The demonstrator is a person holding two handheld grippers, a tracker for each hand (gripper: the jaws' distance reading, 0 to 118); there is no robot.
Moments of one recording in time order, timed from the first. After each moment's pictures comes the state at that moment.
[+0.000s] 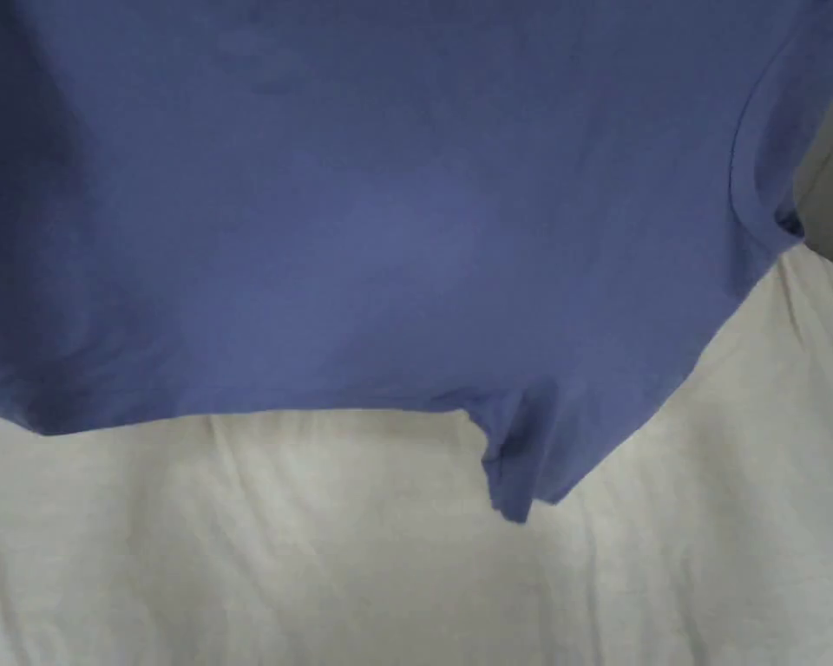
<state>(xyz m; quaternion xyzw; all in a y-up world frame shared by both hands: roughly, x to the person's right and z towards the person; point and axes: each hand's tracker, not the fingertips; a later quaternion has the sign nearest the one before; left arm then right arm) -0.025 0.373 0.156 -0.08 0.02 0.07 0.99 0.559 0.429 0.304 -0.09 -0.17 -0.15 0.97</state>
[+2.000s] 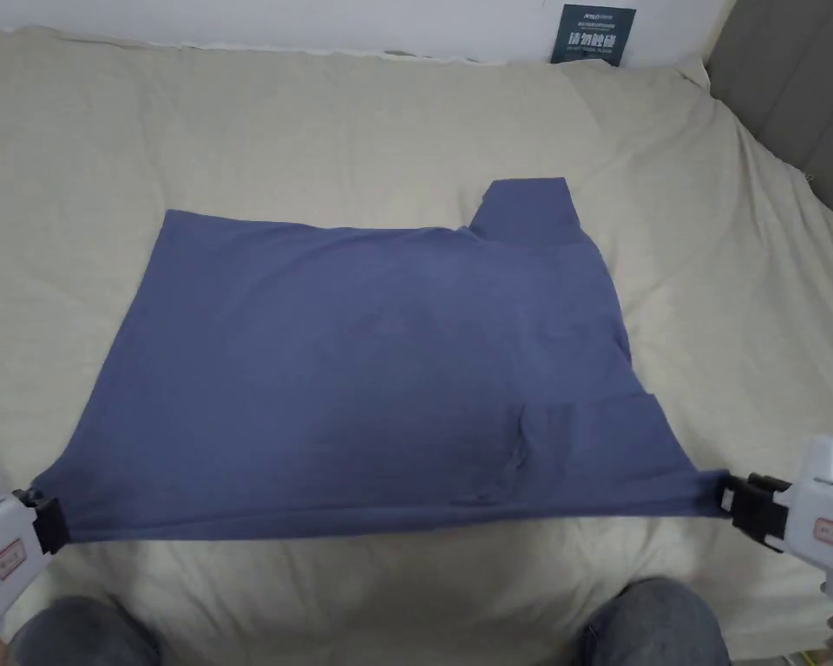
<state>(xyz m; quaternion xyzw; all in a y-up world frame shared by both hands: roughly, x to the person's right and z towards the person) -0.026 -0.096 0.327 -0.39 0.00 0.04 0.92 0.531 -0.077 0.510 -0.41 -0.18 -0.14 0.88</state>
